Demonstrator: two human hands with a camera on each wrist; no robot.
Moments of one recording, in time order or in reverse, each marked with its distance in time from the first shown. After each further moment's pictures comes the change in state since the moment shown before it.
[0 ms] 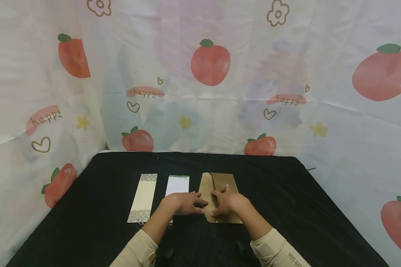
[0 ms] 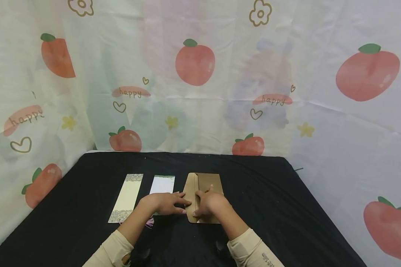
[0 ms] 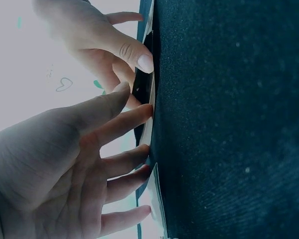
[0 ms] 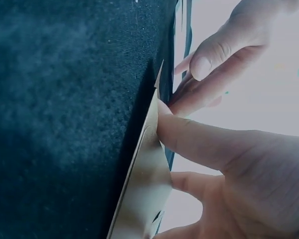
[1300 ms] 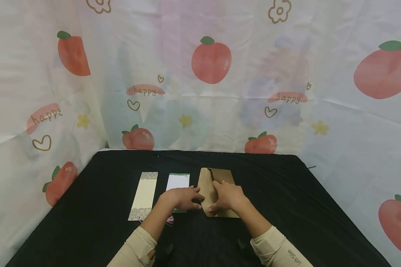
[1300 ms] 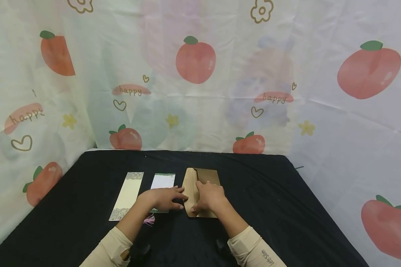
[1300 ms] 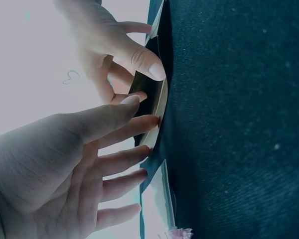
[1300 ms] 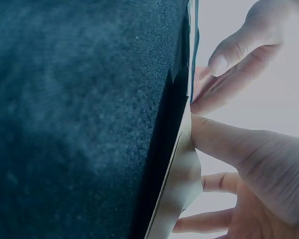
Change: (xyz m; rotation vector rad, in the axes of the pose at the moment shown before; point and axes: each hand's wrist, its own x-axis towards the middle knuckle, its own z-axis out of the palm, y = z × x) left_hand 0.001 -0.010 -0.007 0.072 0.022 0.063; right_hand 0.009 0.003 0.001 -0.087 0.221 -0.093
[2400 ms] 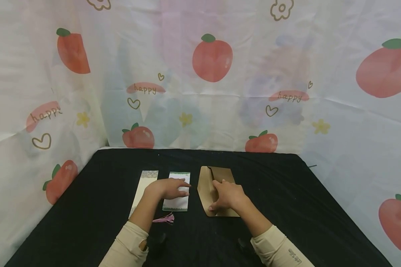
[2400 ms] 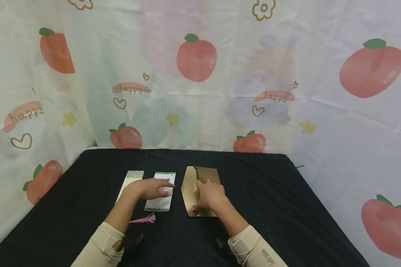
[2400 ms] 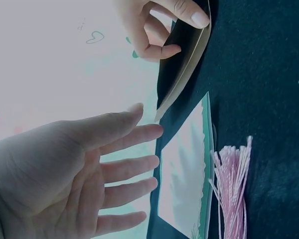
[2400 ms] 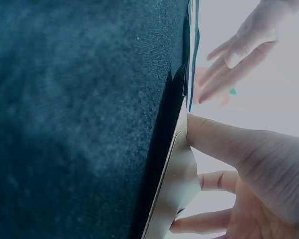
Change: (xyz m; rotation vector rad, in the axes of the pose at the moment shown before) left_hand -0.021 -0.042 -0.021 -0.111 0.051 -0.038; right_hand 0.000 0.000 0.002 -0.004 0.018 -0.004
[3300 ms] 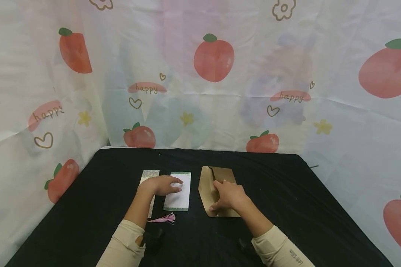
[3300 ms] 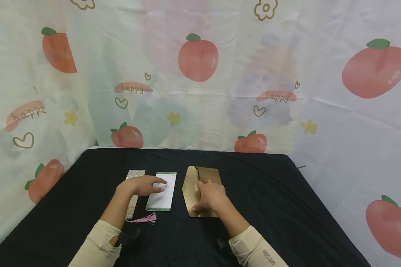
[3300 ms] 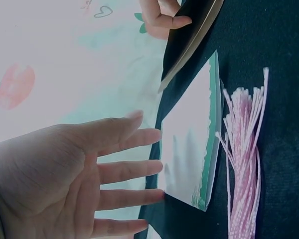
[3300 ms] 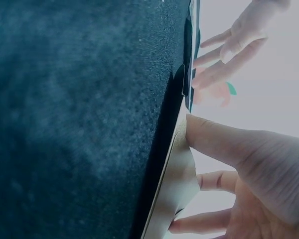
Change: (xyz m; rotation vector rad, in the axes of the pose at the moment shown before) left_hand -0.005 -0.028 -0.005 -0.080 0.040 -0.086; right_hand -0.001 -0.001 -0.002 0.015 0.000 -0.011
